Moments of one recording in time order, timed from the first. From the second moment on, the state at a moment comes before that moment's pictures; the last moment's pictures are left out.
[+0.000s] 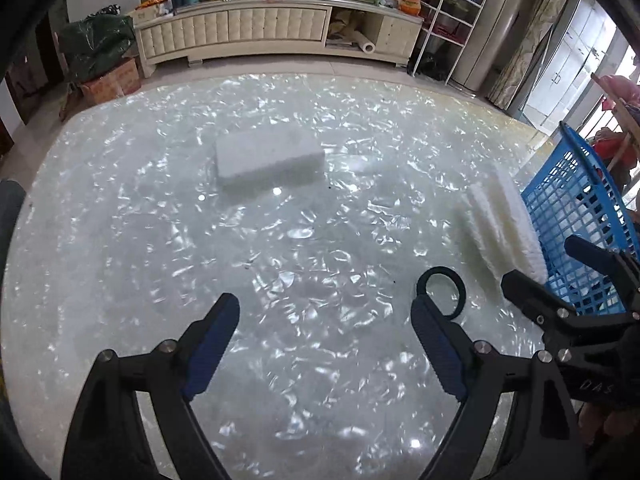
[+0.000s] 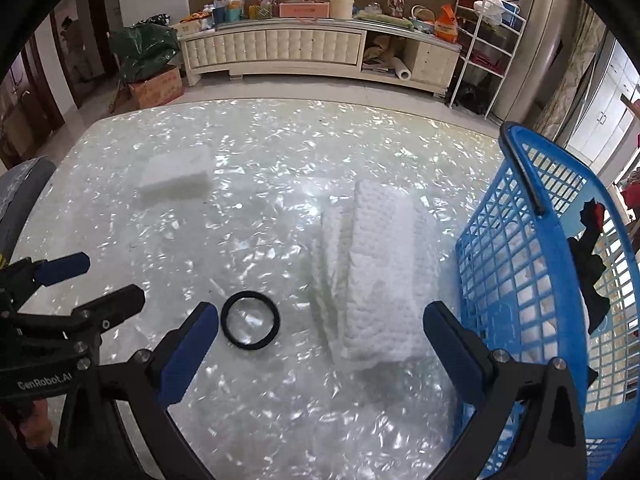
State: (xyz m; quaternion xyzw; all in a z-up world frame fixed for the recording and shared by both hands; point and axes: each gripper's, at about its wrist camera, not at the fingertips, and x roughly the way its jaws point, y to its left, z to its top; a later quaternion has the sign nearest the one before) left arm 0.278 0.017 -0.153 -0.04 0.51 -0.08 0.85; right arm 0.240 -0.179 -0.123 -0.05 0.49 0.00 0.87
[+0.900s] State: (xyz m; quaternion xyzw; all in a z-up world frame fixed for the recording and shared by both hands) left arm 0.308 -0.004 -0.180 -0.02 0.52 -0.10 0.85; right arm 0.264 -0.207 -0.171 -0.06 0.52 -0.05 0.85
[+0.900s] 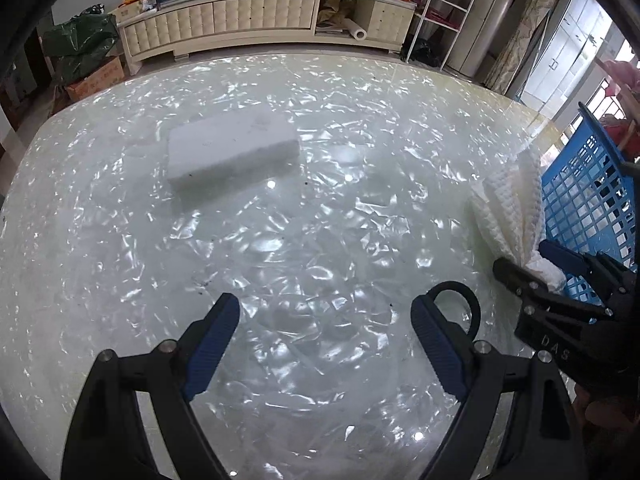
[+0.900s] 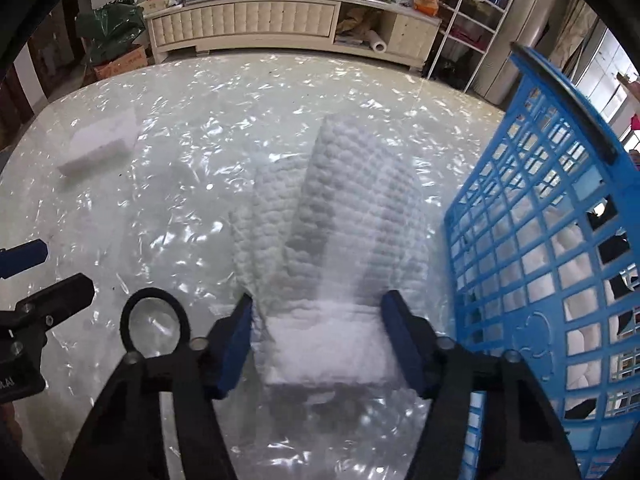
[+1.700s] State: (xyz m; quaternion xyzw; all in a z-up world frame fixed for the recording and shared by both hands) left arm 0.314 -0.026 -0.186 -0.02 0.53 -0.14 0.83; right arm 0.219 -0.207 -0.108 -0.03 0.47 -0.02 0.88
